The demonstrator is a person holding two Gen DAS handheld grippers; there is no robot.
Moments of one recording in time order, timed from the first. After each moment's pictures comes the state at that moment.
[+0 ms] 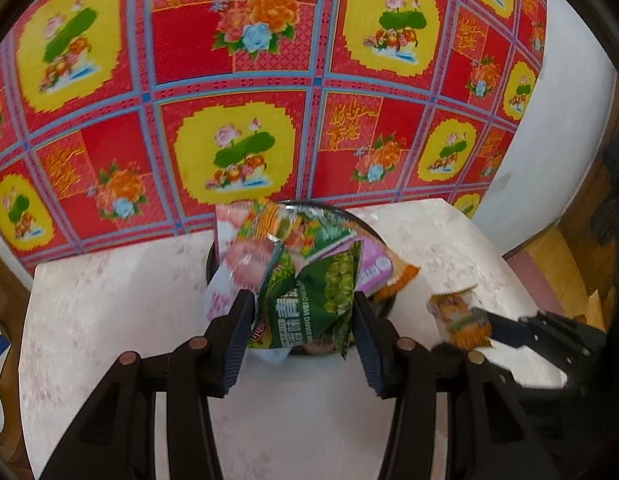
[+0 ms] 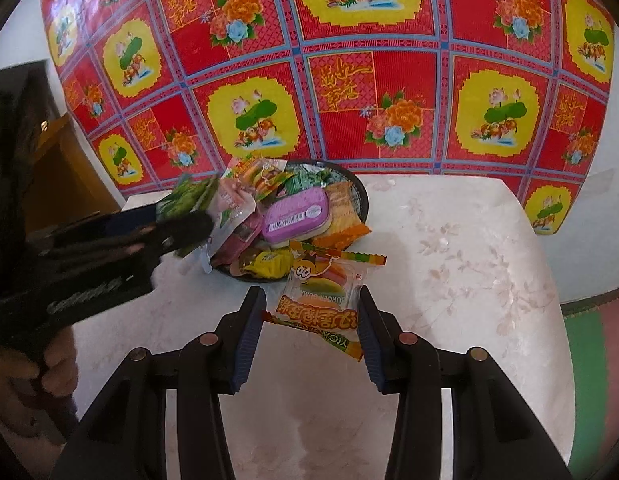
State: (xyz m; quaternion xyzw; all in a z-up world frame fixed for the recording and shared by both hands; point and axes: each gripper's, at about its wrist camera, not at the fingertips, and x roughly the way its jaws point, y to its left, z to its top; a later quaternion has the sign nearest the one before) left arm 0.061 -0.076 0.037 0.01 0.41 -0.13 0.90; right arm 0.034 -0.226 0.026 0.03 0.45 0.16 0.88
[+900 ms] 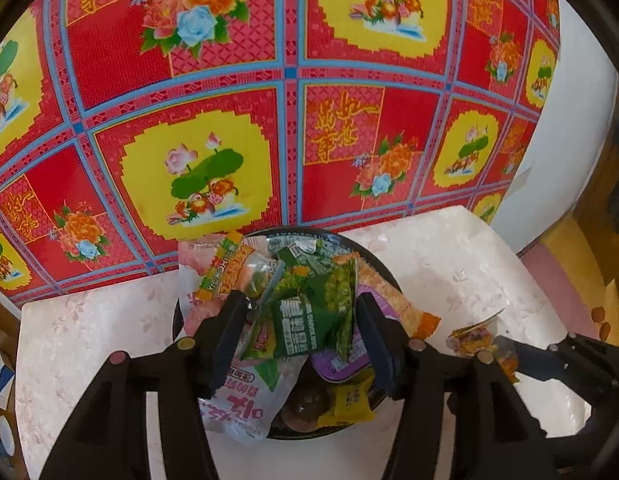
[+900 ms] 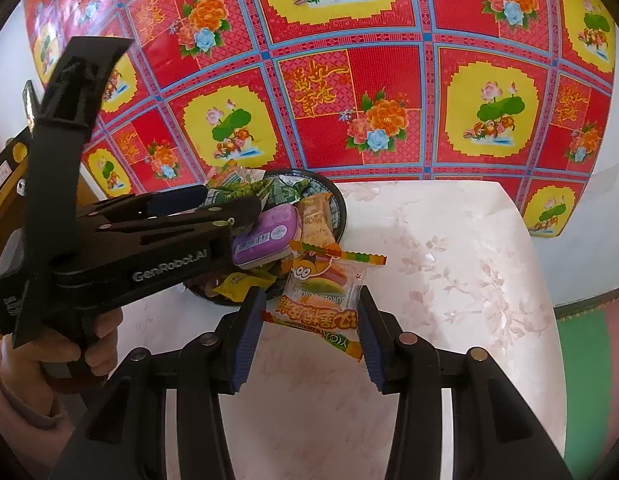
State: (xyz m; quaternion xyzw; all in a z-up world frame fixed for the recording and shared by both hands) left arm 0.107 -0.114 0.020 0.05 0.41 -0.12 0.91; right arm 0.062 -0.247 0.017 0.04 0.45 0.16 0.88
